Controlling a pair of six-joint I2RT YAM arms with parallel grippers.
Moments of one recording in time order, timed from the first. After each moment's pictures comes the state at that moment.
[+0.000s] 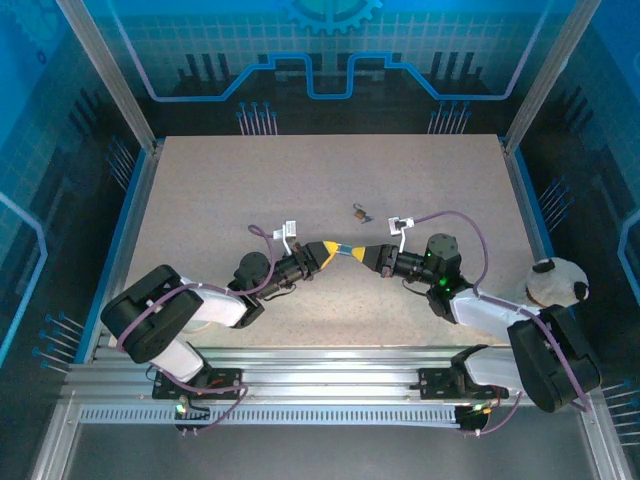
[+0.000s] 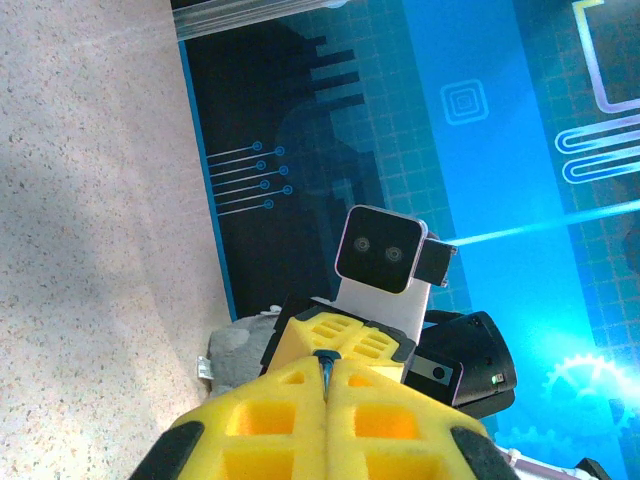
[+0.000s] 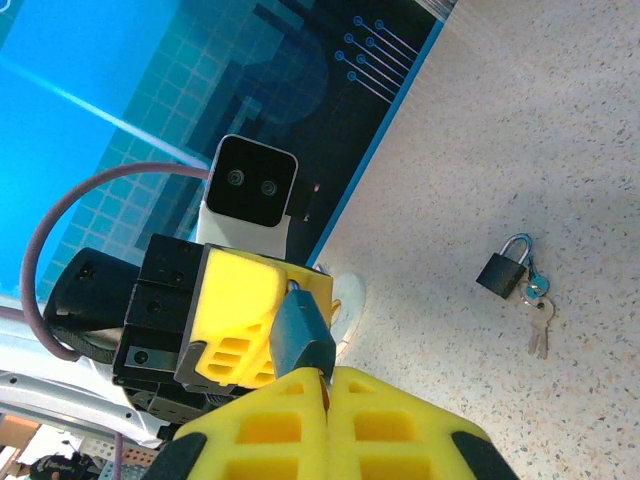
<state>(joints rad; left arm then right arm) -0.68 1.56 0.39 1.28 0.31 -1.39 0.39 1.24 0.35 0.78 -0.78 0.90</state>
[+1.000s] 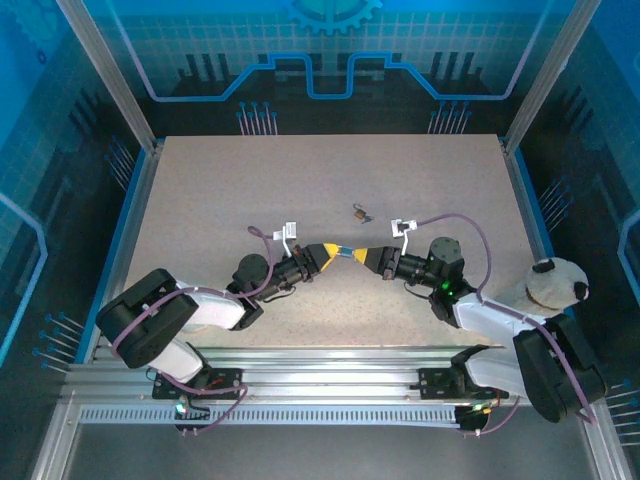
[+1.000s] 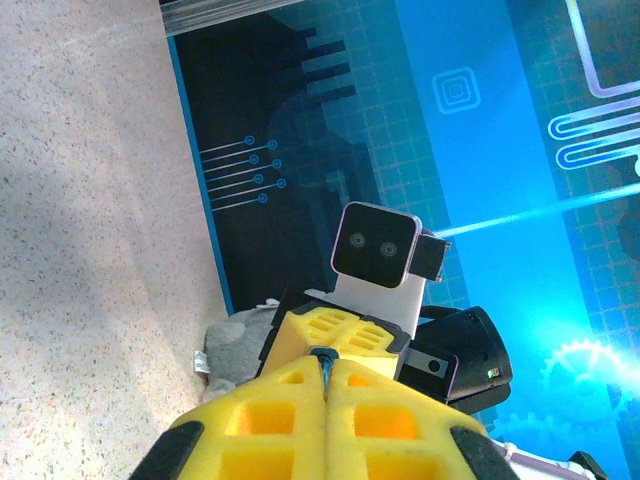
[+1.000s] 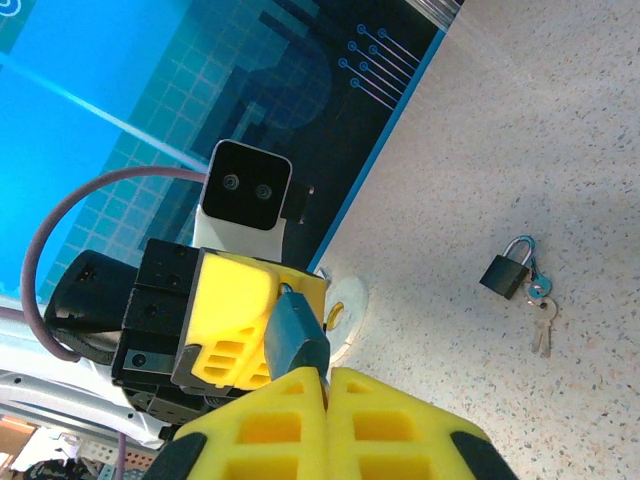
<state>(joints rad) -0.70 1.52 0.37 1.26 0.30 -1.37 0.39 1.18 0.33 0.76 -0.76 0.90</state>
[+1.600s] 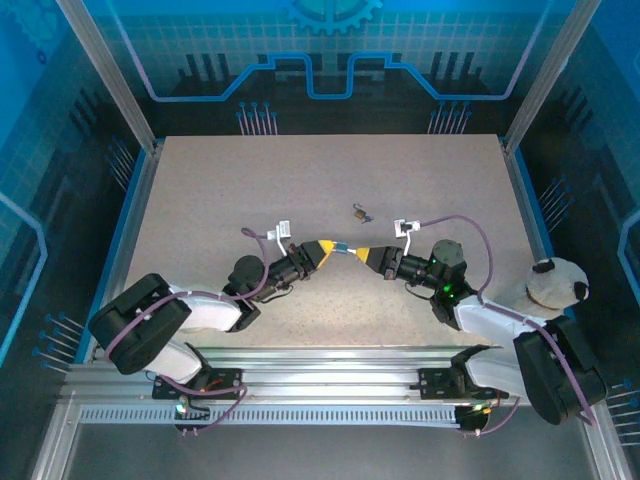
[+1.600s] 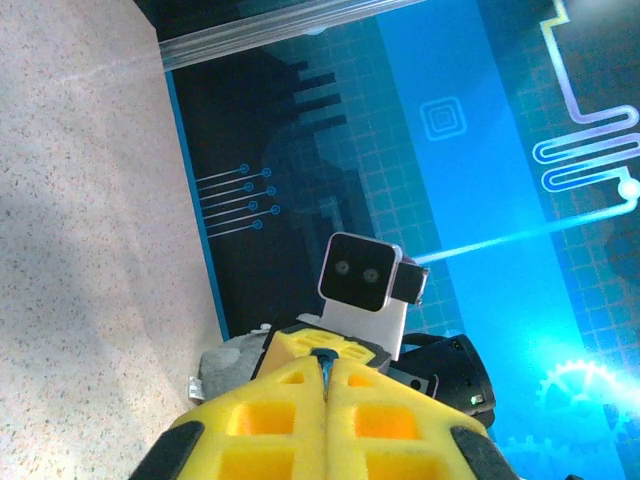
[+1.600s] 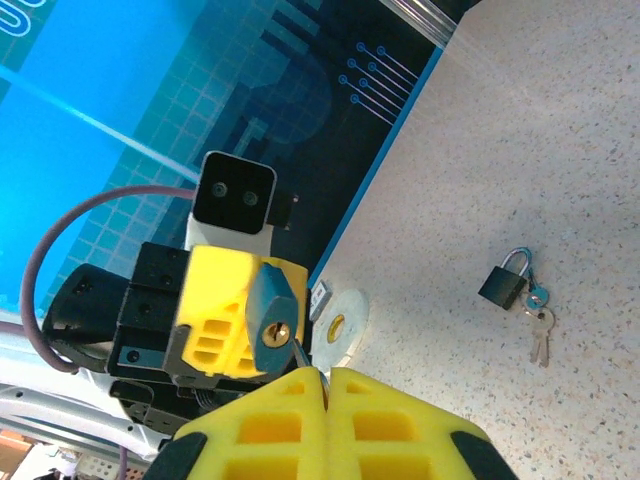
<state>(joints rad) -0.69 1.48 0.36 1.26 0.25 -1.37 0.39 1.17 0.31 0.80 -0.74 0.93</state>
